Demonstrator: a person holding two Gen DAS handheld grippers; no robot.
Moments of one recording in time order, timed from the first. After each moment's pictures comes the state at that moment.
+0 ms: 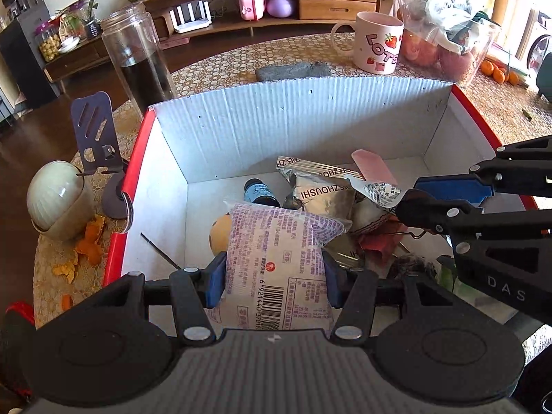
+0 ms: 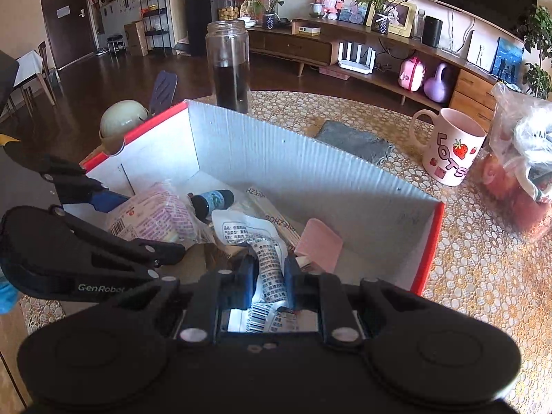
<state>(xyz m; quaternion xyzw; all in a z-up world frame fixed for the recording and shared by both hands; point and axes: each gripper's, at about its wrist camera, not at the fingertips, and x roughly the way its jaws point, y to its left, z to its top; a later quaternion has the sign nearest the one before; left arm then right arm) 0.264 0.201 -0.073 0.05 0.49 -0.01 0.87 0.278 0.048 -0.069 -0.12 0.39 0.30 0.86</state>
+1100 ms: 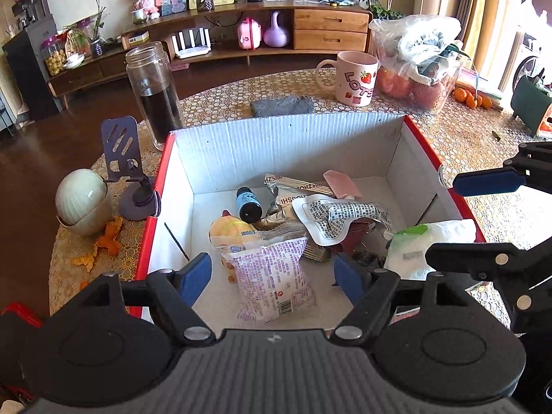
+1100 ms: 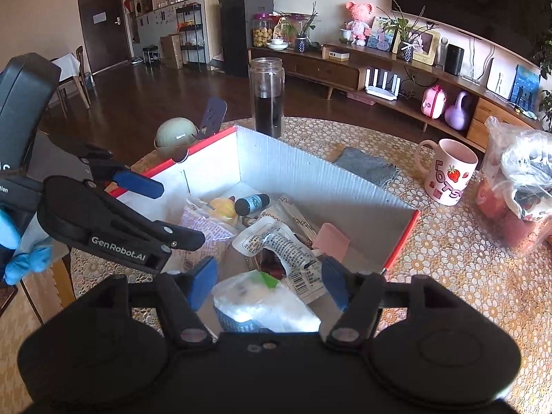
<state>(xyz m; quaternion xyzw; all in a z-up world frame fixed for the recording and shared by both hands) 0.205 0.195 -0.023 0.03 0.44 -0.02 0.90 0.221 0.007 -0.015 -0.12 0.36 0.35 0.86</state>
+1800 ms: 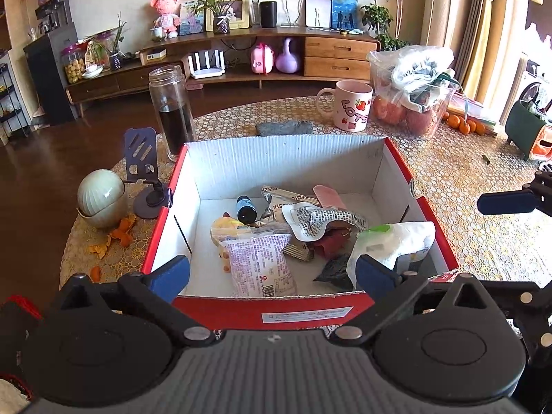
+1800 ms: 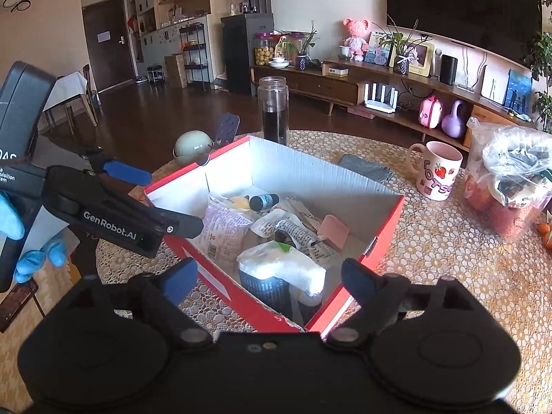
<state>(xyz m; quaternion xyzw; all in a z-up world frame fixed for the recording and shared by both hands) 0.157 0.181 0.000 0.01 0.39 0.00 0.92 0.175 -0.028 0.001 -0.10 0.33 0.36 0.87</state>
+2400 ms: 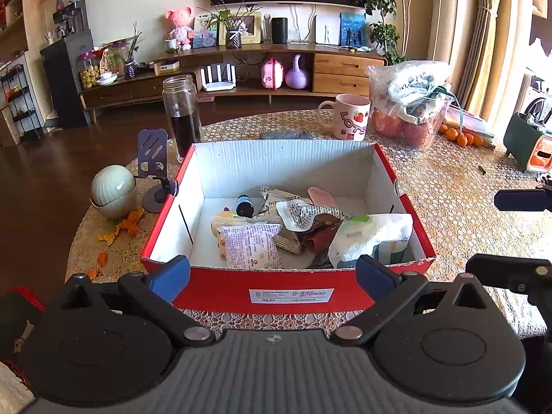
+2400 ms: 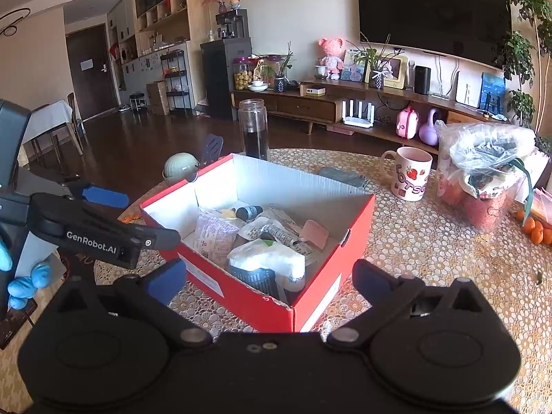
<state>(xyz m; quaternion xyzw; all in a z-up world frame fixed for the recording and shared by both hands) 0.115 0.165 0.005 0.00 0.37 0.02 0.93 0.147 -0.059 0.006 -0.06 0.30 0.33 0.89</state>
